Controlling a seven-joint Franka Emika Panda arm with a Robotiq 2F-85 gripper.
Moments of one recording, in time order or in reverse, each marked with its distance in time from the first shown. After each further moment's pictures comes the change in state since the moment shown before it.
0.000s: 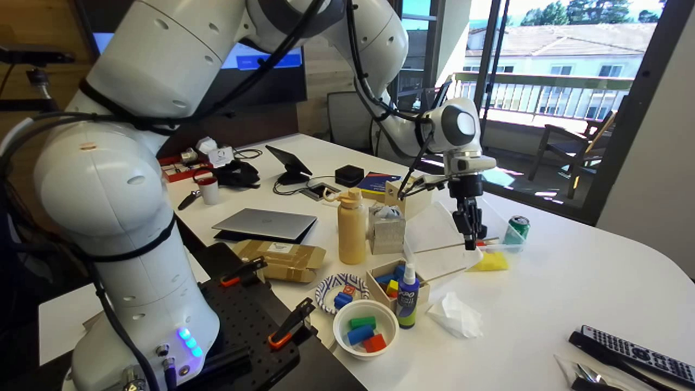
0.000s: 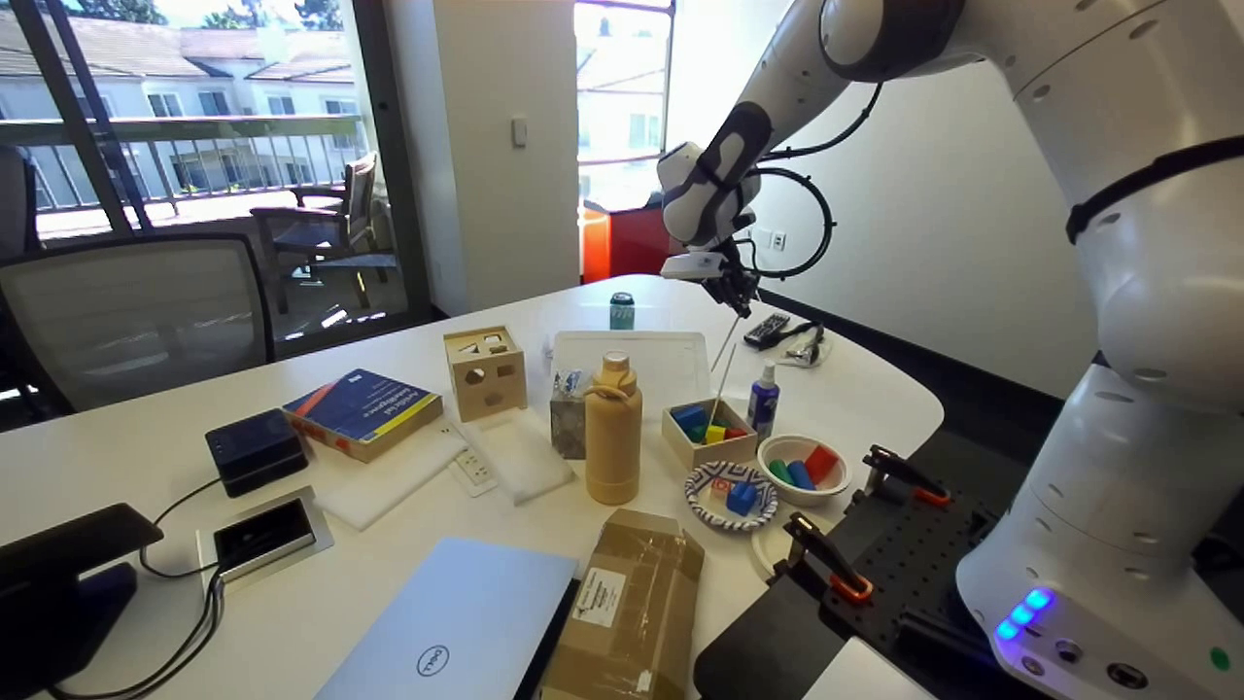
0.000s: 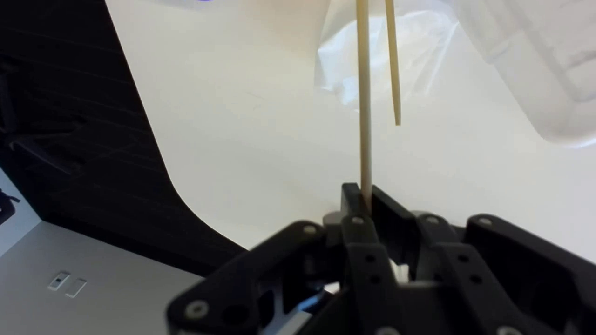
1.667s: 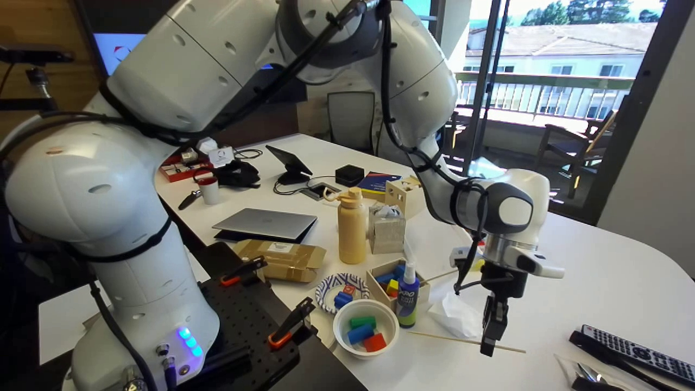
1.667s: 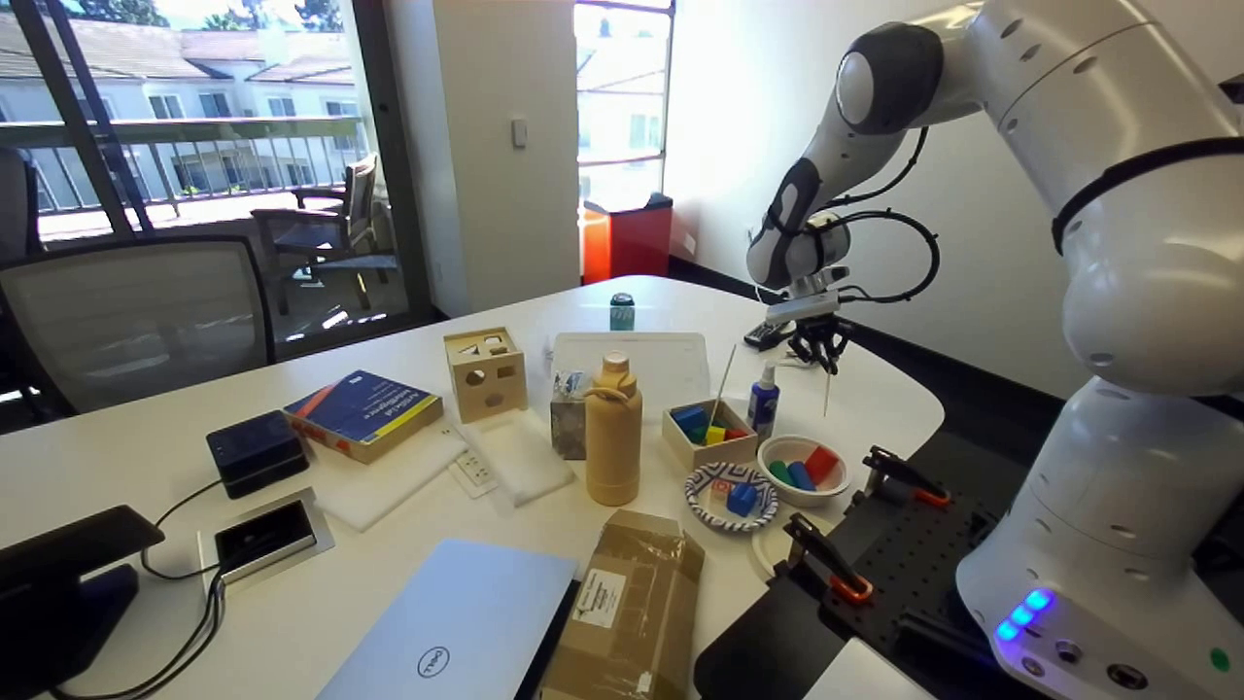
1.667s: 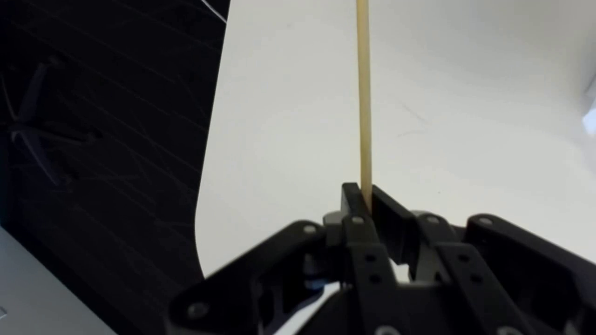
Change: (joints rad) arm -0.229 0.158 -0.083 -0.051 0.224 0.085 -0.667
